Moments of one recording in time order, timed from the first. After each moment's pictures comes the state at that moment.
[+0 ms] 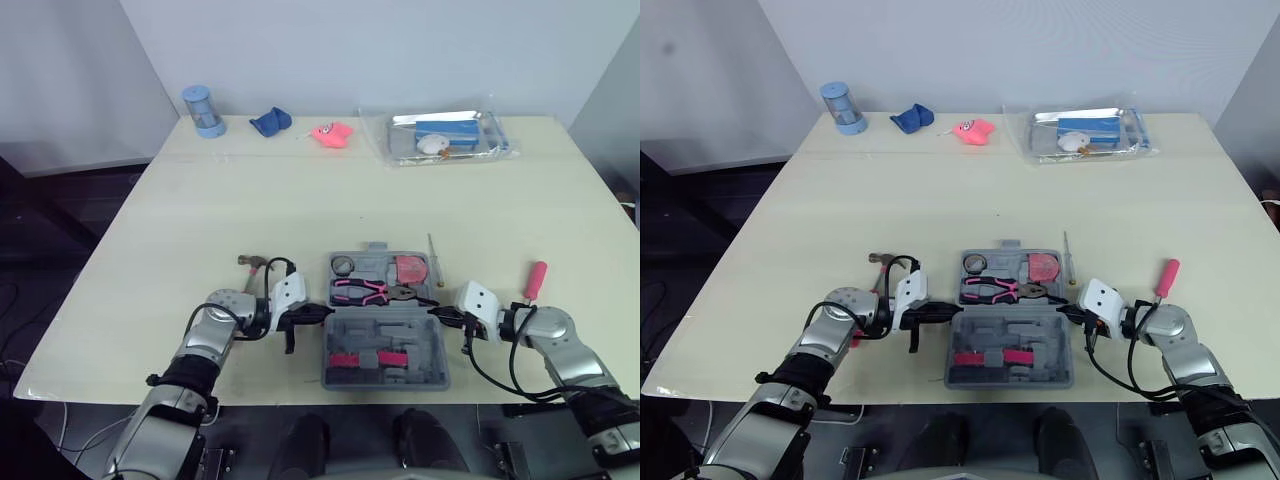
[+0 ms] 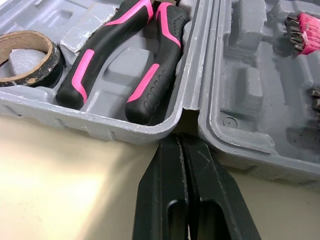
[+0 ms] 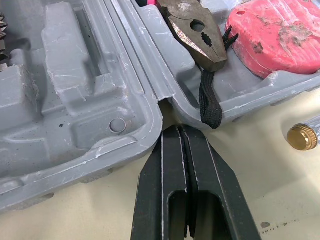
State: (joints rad) left arm -0.43 0.49 -0.20 0.58 -0.08 -0.16 -1.23; right arm -0.23 -0.58 0.18 0.26 0.06 -0.05 1.00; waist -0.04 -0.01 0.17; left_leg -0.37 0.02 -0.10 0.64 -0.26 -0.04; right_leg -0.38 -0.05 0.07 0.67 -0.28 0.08
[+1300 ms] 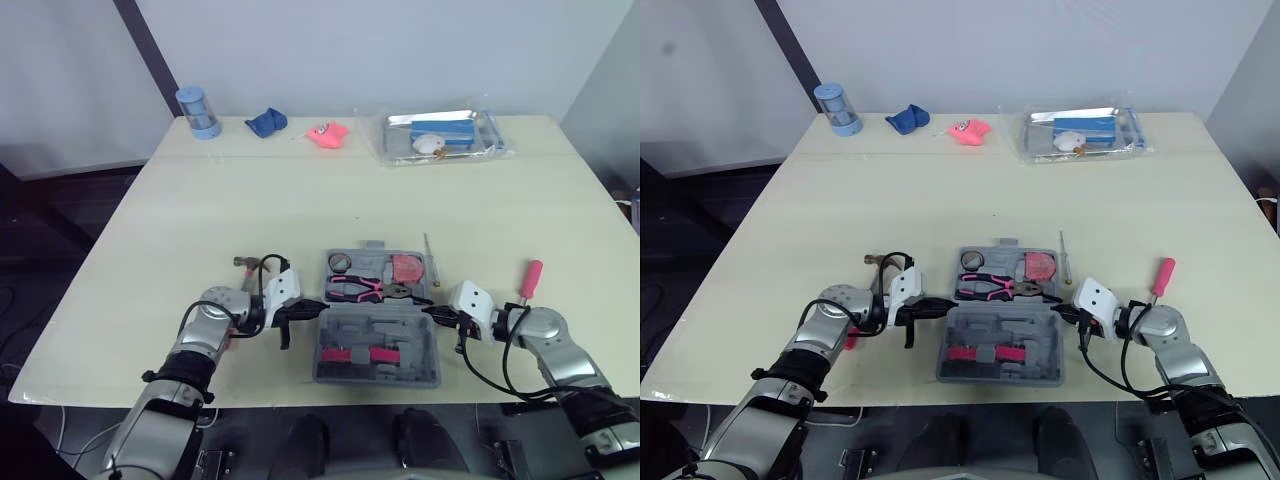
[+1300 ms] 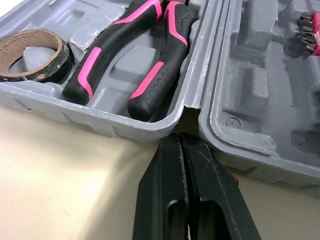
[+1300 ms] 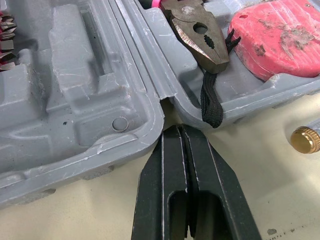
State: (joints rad) left arm -0.45 0.51 -0.19 0.64 -0.08 -0.20 -1.22; right arm -0.23 -0.55 0.18 0.25 0.05 -0.03 0.98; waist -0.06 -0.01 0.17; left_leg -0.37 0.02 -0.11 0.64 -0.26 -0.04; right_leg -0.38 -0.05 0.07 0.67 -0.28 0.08
